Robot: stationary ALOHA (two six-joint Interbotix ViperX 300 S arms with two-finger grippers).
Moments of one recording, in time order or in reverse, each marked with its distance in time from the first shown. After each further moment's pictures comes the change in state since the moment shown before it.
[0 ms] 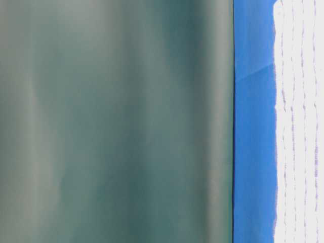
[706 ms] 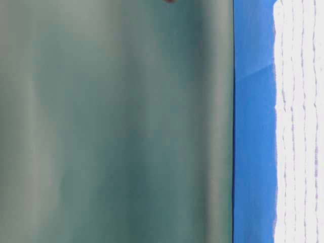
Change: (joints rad) left arm 0.293 0.387 -0.009 -0.035 0.003 0.011; right arm -0.376 0.388 -0.009 0.129 0.109 0.020
